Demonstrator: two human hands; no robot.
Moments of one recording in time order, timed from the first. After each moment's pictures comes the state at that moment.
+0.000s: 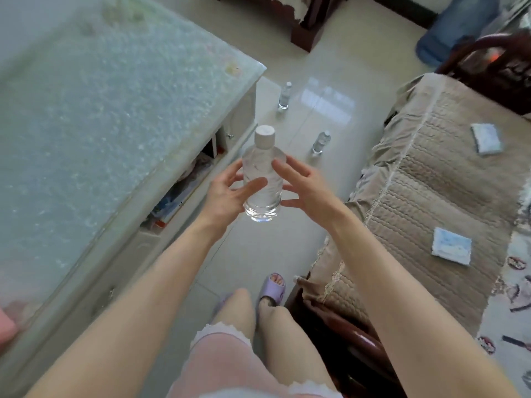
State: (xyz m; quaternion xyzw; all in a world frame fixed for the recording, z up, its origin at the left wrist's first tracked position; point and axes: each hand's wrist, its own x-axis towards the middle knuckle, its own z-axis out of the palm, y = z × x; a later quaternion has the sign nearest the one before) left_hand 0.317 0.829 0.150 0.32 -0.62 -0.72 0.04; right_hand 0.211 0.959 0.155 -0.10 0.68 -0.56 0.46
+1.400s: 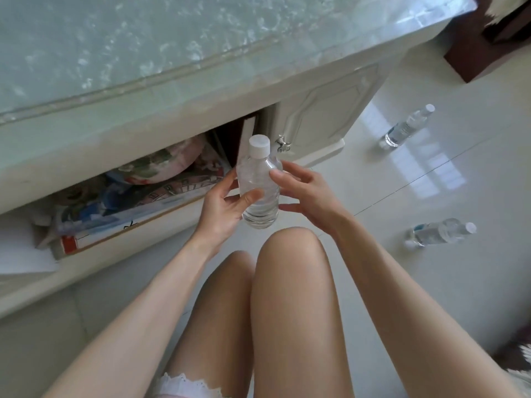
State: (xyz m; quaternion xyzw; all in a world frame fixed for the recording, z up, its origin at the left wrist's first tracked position) left_hand 0.134 0.667 -0.346 0.44 -0.54 -0.67 0.26; right_hand -0.030 0.720 -0.327 -0.27 0.63 -0.42 0.59
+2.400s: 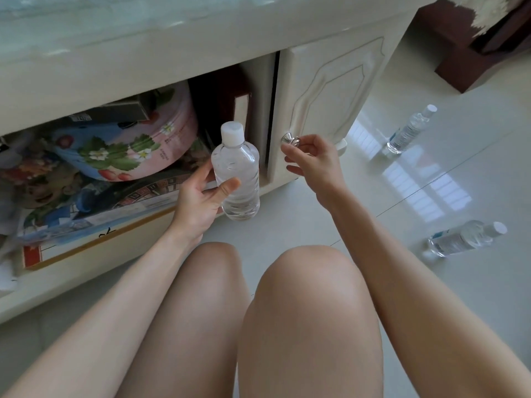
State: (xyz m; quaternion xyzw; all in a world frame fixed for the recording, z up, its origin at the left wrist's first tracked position) left_hand 0.147 0.647 -0.417 0.39 -0.56 -0.65 0.34; right_hand -0.055 0.690 -0.400 -0.27 0.69 -0.56 0.37
